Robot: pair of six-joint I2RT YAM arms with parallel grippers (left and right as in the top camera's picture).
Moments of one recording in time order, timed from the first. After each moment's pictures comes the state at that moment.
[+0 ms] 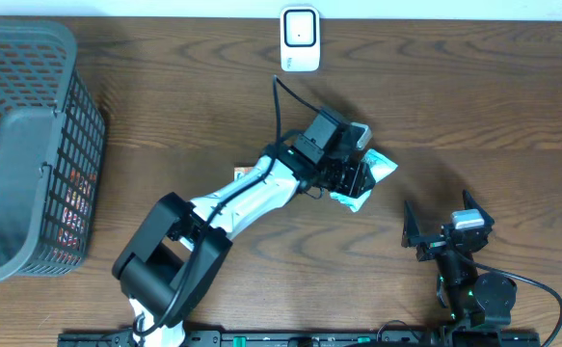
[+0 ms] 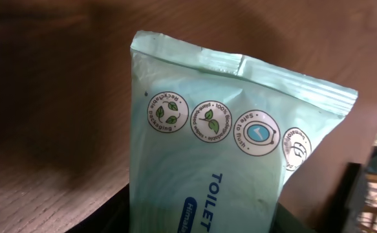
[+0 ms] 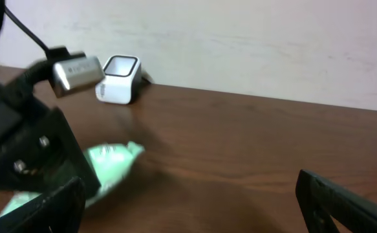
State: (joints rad) left arm -0.73 1.93 1.27 -0.26 0.48 -0.42; right arm -0.03 0.02 0.01 -0.06 -0.19 -0.07
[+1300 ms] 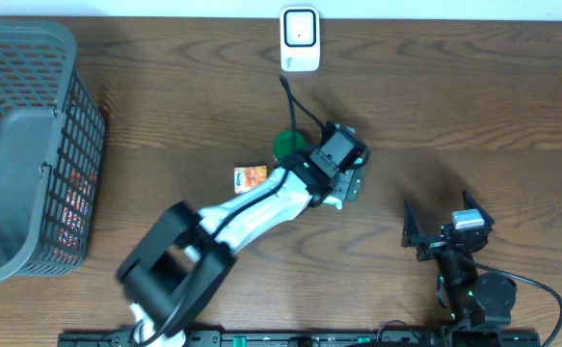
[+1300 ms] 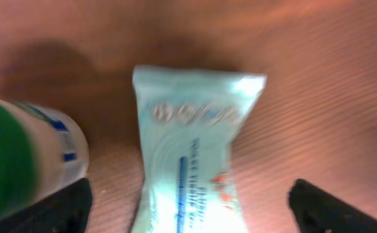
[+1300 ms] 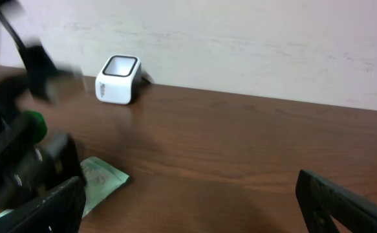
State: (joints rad) left arm -0.81 1.89 1.27 -0.39 -0.11 -0.43; right arm -0.03 0.02 0.01 -0.06 -0.19 -0.07
